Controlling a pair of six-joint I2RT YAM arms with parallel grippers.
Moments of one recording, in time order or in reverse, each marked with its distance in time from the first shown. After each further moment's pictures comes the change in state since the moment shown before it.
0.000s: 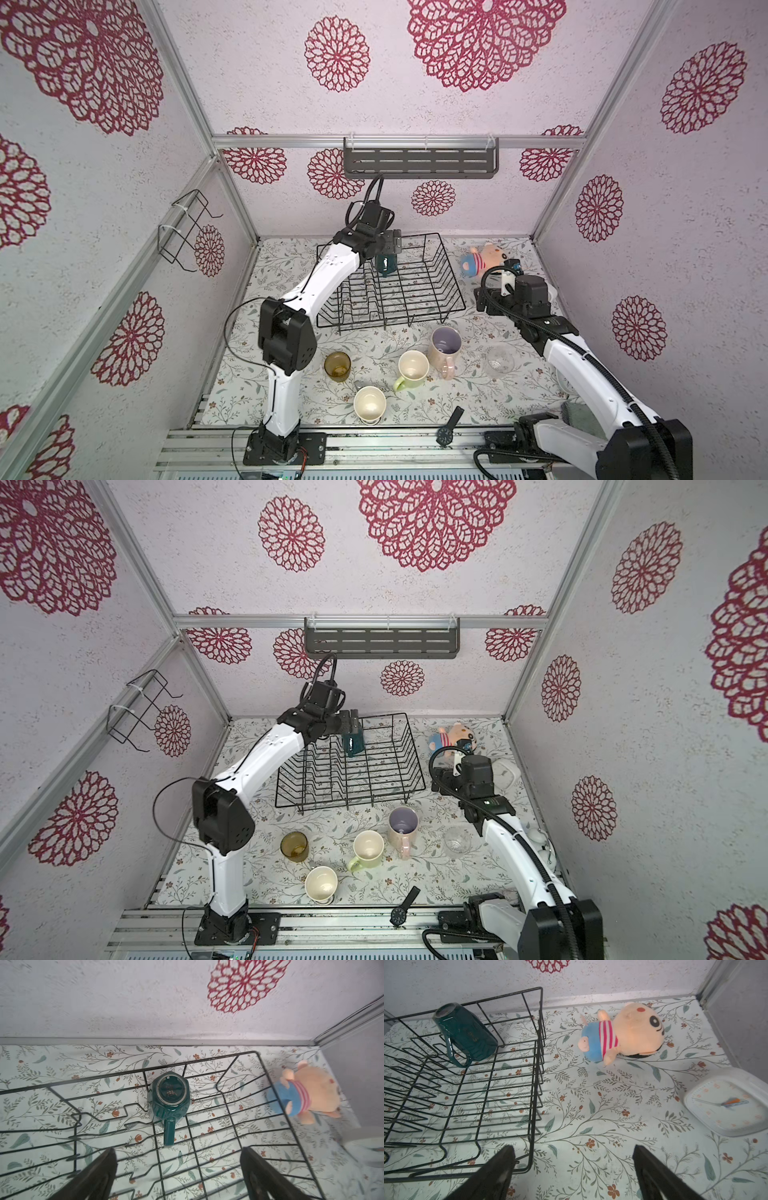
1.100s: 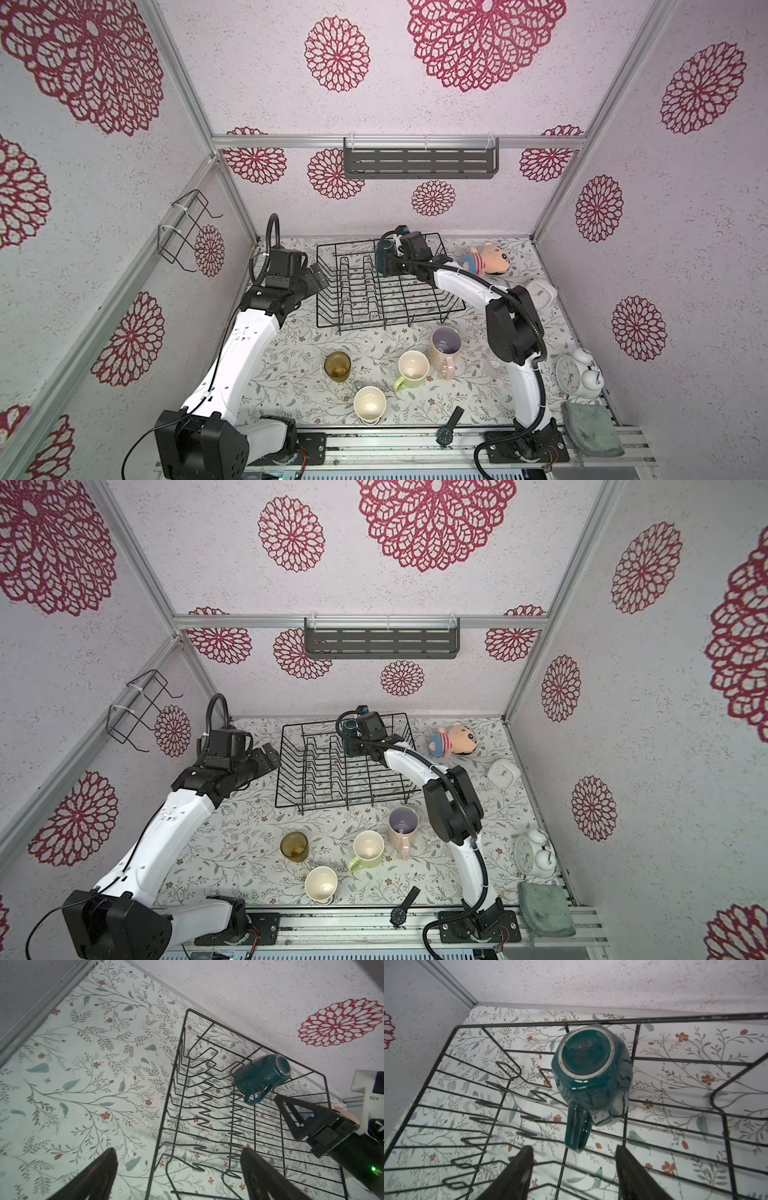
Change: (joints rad) left arm 0.366 -0.727 -0.791 -0.014 0.067 -0.207; right arm 0.418 1.081 1.054 -0.029 0.032 0.196
